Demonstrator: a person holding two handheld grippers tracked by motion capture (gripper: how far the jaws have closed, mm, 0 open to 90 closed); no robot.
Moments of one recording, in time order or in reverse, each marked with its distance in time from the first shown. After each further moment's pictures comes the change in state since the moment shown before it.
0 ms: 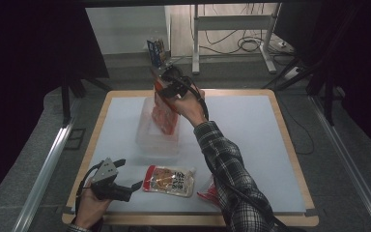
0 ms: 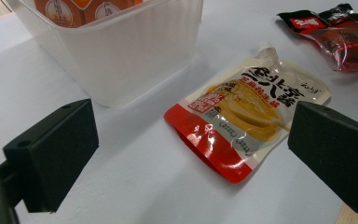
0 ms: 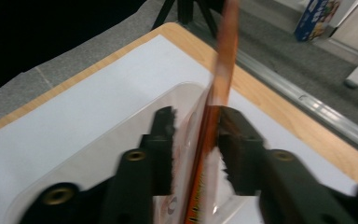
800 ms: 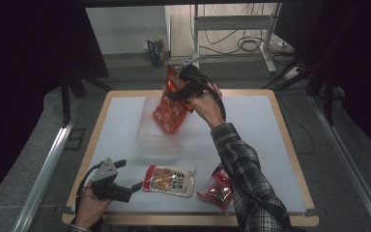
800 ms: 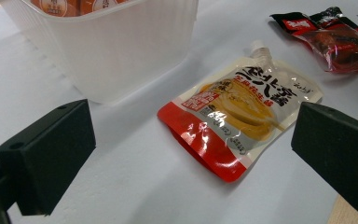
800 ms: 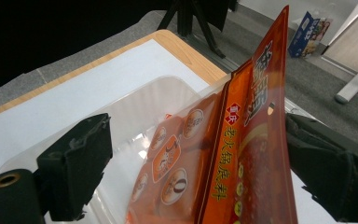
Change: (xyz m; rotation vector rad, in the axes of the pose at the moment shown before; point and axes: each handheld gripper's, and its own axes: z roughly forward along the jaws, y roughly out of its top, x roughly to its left) left arm 0.002 -0.003 0.003 -0.008 -0.035 -0.018; right arm -0.031 -0.021 -0.032 -0.064 0.015 -0.049
